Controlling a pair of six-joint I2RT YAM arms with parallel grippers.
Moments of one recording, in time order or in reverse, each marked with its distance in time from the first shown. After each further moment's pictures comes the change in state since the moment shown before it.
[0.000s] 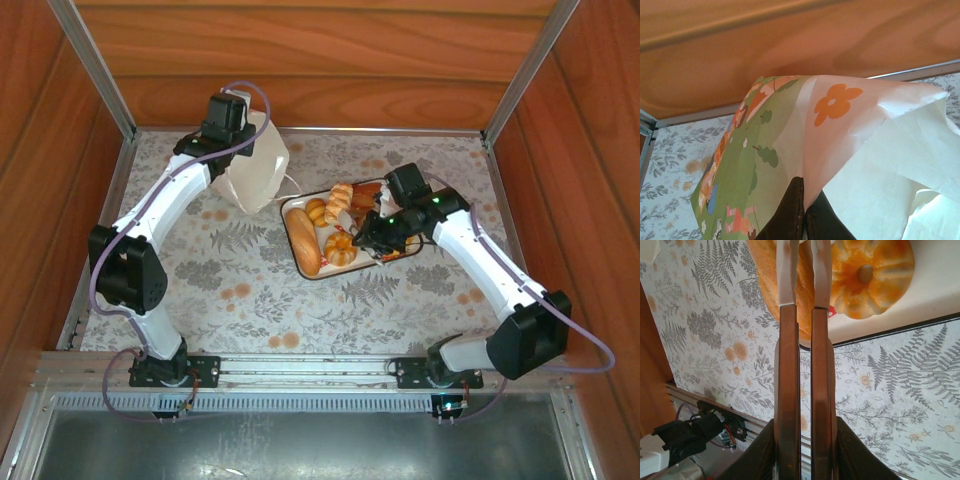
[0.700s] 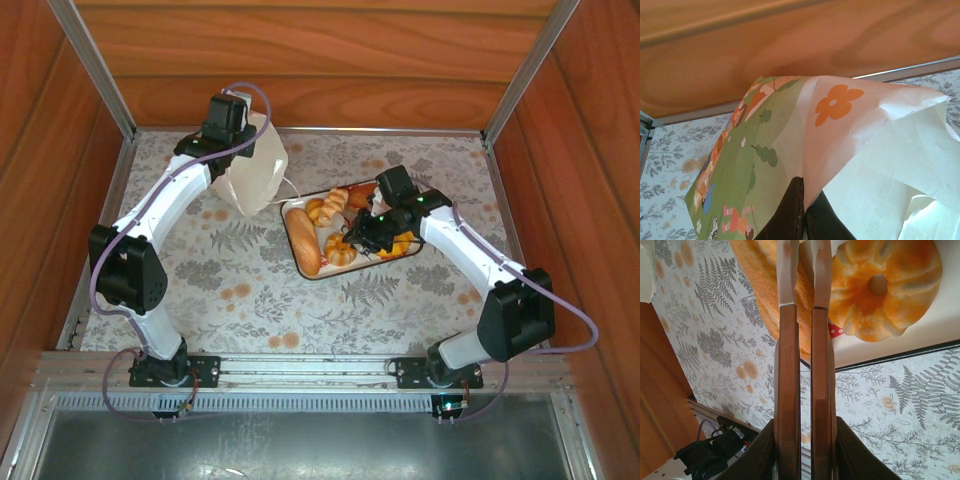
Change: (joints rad) left arm 0.000 0.000 -0.005 0.000 0.009 0.000; right arm -0.005 0.101 -0.065 0.174 -0.058 0.116
